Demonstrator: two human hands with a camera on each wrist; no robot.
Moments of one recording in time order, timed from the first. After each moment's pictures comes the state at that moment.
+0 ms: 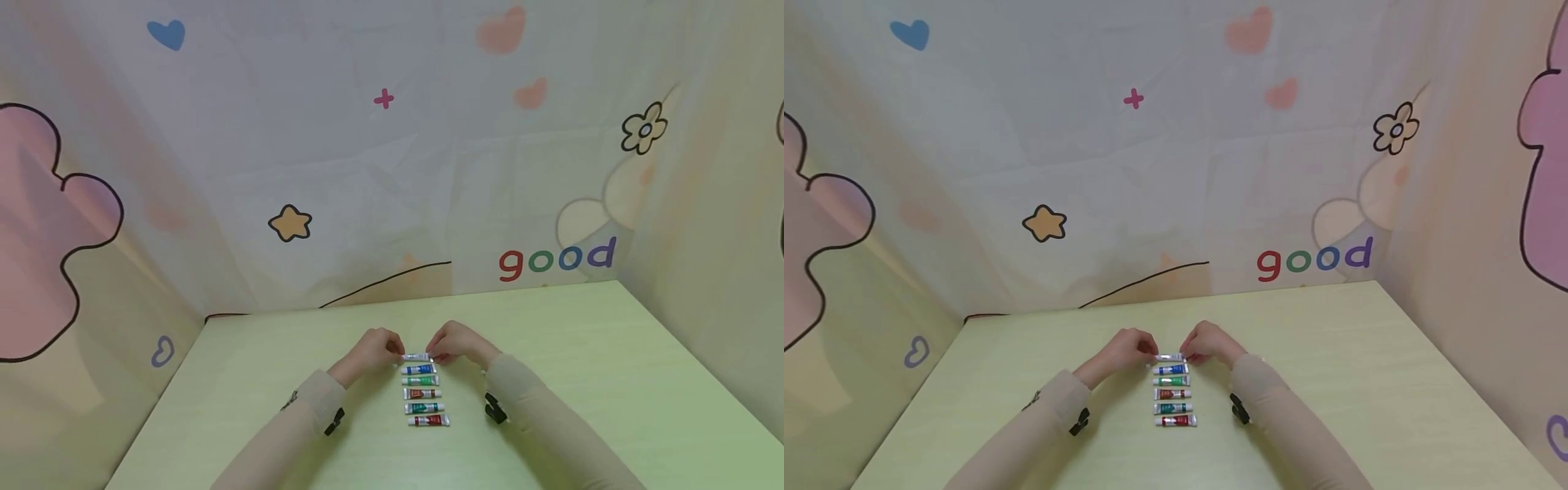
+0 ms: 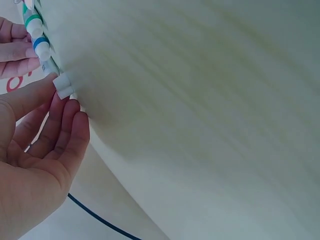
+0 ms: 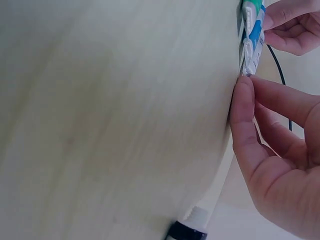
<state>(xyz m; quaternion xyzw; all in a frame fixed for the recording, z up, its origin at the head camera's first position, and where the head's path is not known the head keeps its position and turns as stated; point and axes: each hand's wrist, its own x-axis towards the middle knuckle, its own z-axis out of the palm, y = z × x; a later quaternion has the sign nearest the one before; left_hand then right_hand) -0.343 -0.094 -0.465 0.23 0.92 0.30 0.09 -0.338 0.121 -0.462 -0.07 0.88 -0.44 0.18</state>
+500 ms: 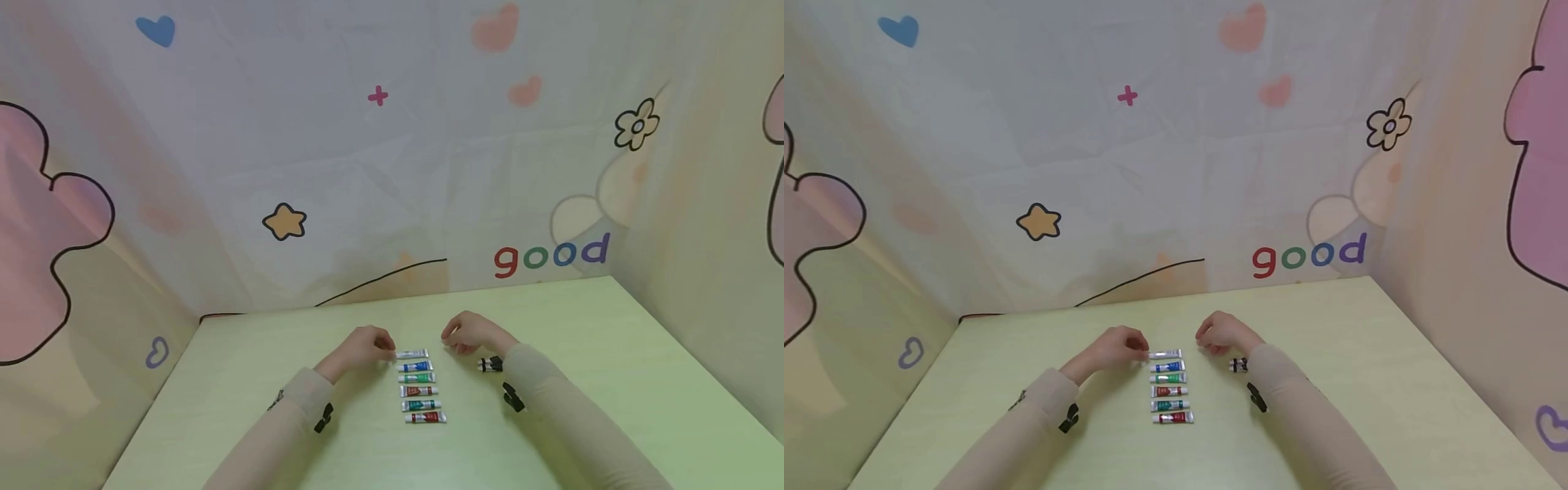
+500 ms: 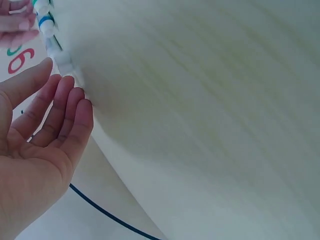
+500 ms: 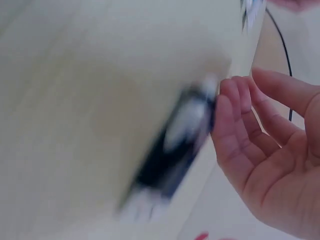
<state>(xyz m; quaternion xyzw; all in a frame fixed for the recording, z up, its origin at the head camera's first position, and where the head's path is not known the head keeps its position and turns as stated) -0.344 -0.110 -0.462 0.24 0.91 0.31 0.11 -0.338 0.159 -0.449 -0.08 0.90 -0.39 0.17</state>
